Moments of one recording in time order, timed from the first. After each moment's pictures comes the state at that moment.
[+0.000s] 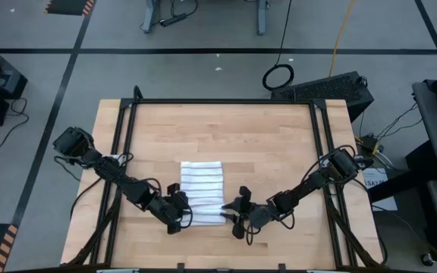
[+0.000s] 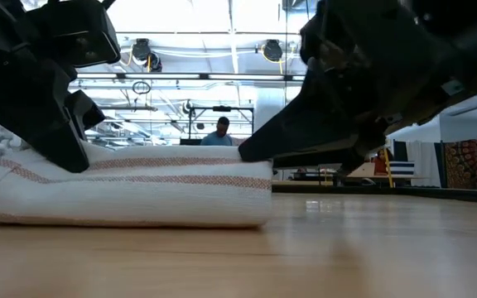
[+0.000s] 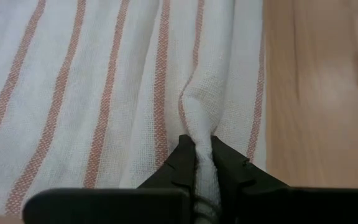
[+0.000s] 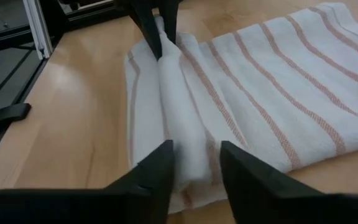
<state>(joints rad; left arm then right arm) -0.59 1.56 0.70 -0.06 -0.27 -0.65 0.52 1.99 0.85 0.65 0.55 0.54</state>
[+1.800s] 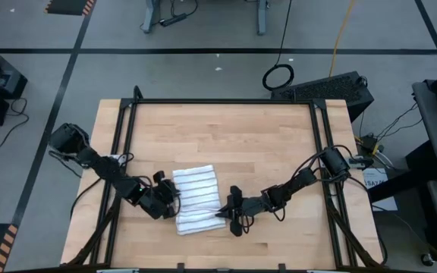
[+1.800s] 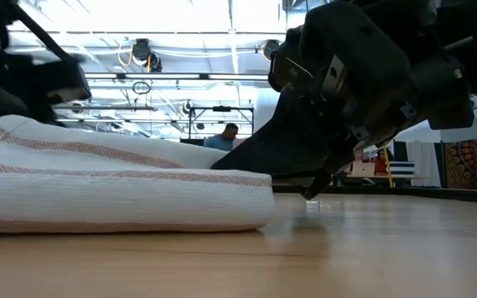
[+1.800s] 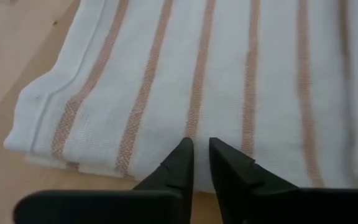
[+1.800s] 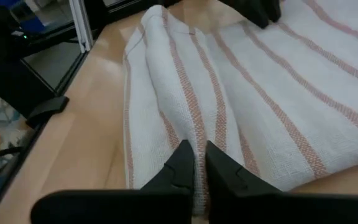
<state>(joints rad) -0.62 1.47 0.47 -0.08 -0.56 -0.80 0.41 2.07 0.86 0.81 0.23 0.52</state>
